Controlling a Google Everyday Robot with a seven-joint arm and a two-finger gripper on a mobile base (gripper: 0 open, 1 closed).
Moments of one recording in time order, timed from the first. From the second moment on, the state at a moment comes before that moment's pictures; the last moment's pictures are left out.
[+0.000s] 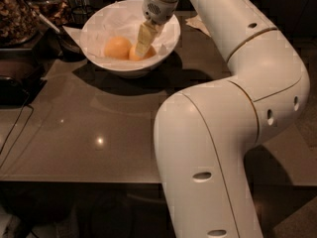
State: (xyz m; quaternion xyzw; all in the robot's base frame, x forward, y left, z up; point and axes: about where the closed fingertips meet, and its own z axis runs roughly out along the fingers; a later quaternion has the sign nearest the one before) arm 0.735 0.009 0.909 -0.54 0.82 0.07 0.17
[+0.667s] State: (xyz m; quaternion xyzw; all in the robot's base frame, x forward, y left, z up) arm 0.733 0.027 0.894 -0.55 0.82 0.08 0.15
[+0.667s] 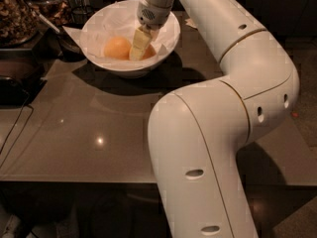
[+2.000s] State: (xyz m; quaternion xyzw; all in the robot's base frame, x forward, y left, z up) arm 0.730 0.036 0.855 -0.55 0.82 0.11 0.12
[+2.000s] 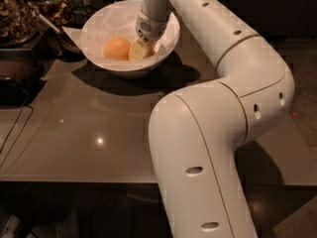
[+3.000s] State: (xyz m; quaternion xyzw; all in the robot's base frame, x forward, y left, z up) arm 0.721 0.028 0.889 -0.56 0.80 0.12 0.17
